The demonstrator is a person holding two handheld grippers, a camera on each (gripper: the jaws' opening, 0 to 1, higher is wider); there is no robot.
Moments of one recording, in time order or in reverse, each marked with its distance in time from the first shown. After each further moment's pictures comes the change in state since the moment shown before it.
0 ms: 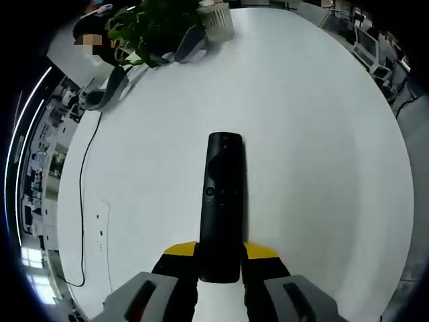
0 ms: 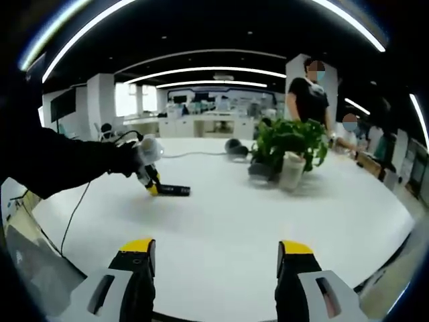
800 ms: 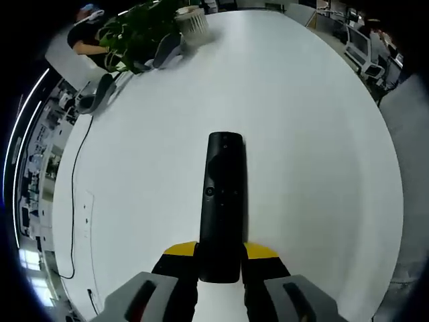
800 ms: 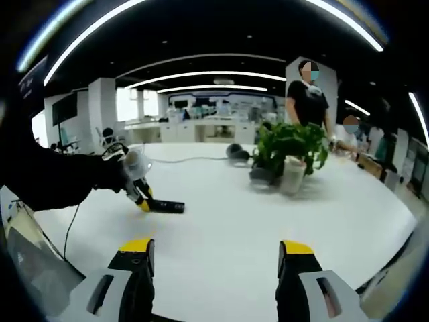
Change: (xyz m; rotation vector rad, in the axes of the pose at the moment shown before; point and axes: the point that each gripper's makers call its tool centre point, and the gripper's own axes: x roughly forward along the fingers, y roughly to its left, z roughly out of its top) left arm -0.015 -0.053 -0.015 0.006 -0.027 -0.019; right arm -0.002 0.002 0.006 0.006 -0.033 0.012
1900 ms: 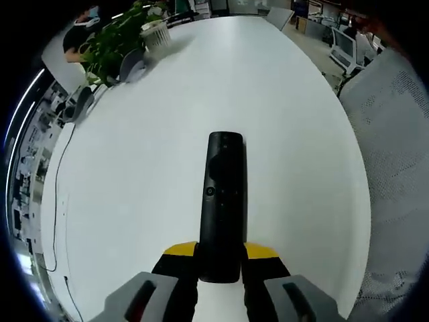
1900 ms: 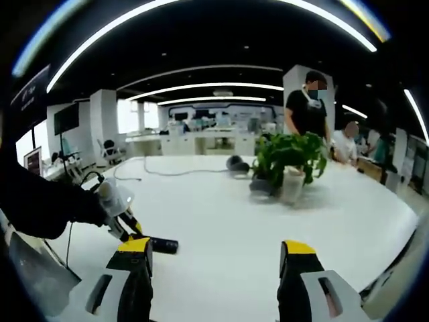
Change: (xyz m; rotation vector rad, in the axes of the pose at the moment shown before) left arm -0.018 -0.103 -0.005 0.017 -0.038 -0.076; right arm -0.005 0.000 0.012 0.013 -0.075 0.008
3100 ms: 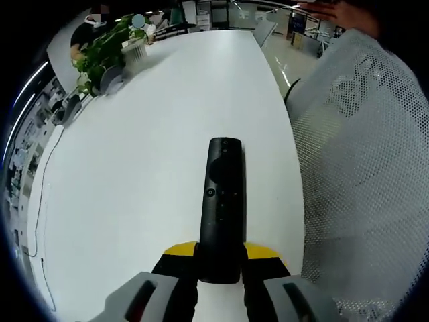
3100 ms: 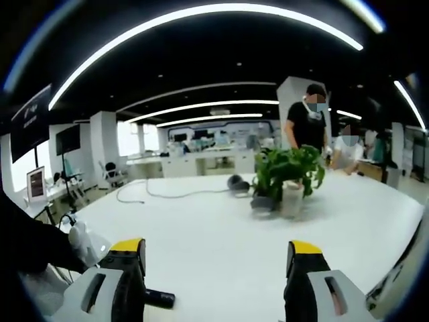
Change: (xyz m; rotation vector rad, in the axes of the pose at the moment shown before) left arm -0.015 -0.114 -0.001 -0.050 -0.091 -0.071; right arm -0.012 -0.001 0.024 0.063 -0.144 0.011
